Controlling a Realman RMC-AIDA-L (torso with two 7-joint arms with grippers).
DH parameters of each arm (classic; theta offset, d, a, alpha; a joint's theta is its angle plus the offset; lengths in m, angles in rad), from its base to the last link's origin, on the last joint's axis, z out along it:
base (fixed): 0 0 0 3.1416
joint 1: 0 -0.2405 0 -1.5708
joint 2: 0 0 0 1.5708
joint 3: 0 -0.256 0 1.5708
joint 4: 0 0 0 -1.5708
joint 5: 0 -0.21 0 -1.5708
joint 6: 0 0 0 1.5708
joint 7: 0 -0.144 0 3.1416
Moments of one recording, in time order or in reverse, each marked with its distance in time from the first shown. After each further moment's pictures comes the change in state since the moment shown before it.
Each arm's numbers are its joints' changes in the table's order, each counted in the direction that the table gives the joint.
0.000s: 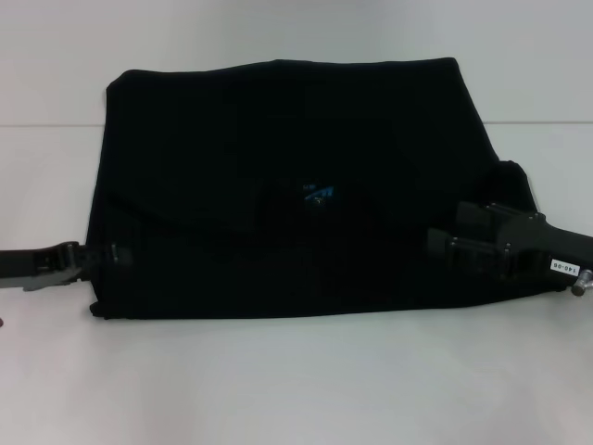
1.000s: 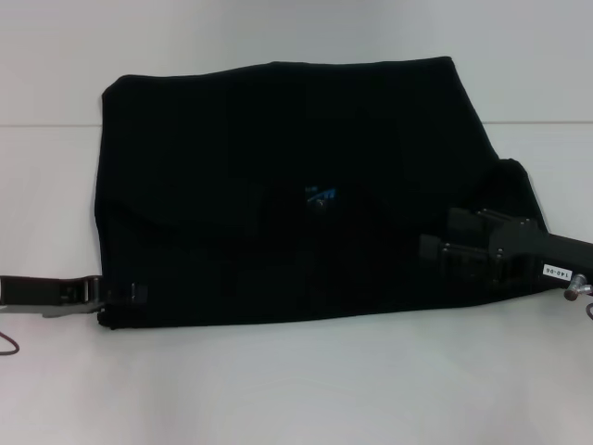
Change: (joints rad) left arm 0.003 0.019 -0.132 0.008 -0.022 -0.001 0.019; right arm -0.006 -0.002 0.011 0.013 0.006 0.001 -0.005
